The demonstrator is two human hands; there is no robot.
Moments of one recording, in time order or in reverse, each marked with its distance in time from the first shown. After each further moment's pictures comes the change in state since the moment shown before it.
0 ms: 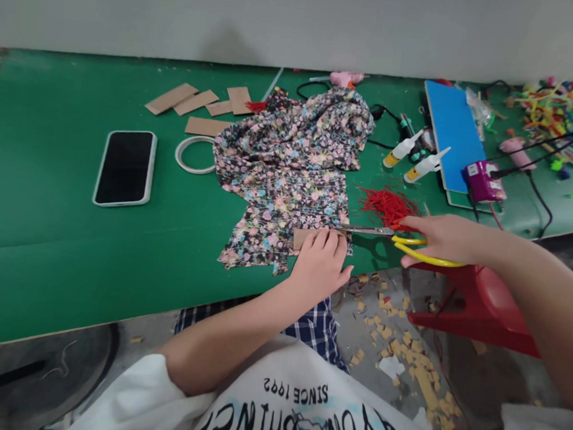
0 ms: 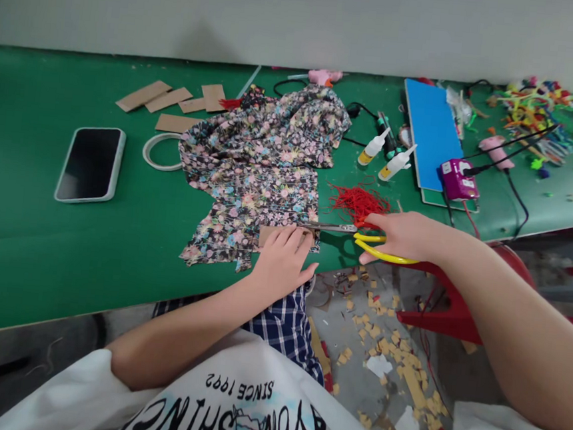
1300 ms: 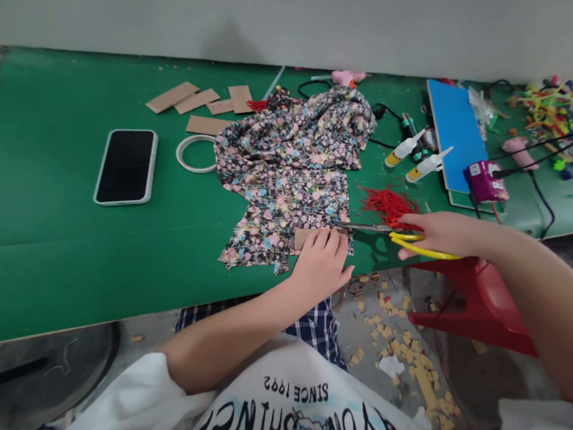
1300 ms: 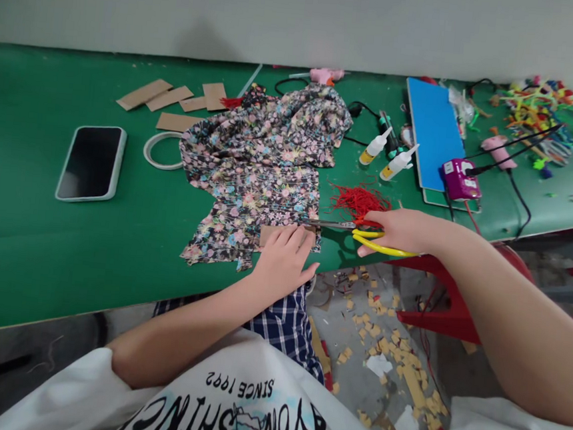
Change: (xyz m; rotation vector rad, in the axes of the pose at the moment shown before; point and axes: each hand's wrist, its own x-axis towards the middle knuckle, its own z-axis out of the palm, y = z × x) left_hand -0.001 -0.001 -0.001 0.004 -0.004 -0.006; right_hand 0.014 0.006 -0.002 0.097 -0.051 -0.020
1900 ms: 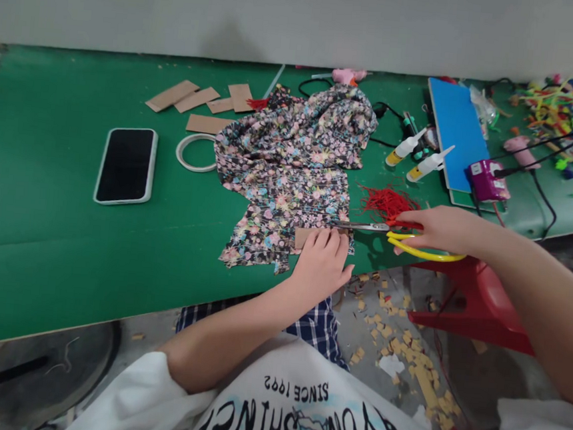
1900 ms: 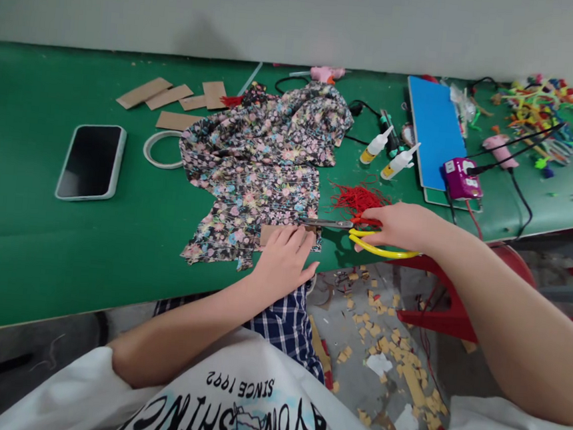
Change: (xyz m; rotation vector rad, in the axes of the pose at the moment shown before) left_hand 0.001 -0.001 0.000 -0.021 -0.026 0.004; right_hand -0.004 -0.017 -0.006 -0.177 0.113 0.054
